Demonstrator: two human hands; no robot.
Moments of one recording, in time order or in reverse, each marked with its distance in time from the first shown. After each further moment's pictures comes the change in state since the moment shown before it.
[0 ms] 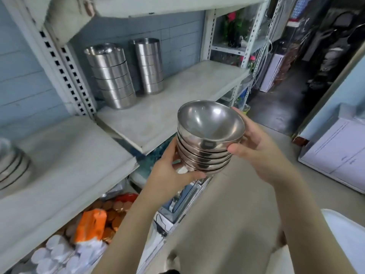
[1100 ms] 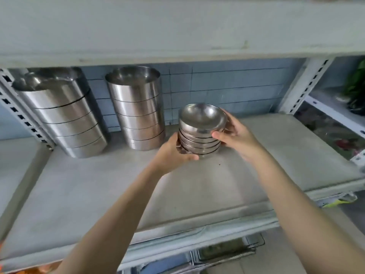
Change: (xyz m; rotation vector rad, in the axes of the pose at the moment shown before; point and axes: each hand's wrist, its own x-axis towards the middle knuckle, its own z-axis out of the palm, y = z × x) left_hand 0.505 -0.107 -0.007 0.153 0.561 -0.296; right_hand 0.588 0.207 -0.124 0.055 -0.615 0.097
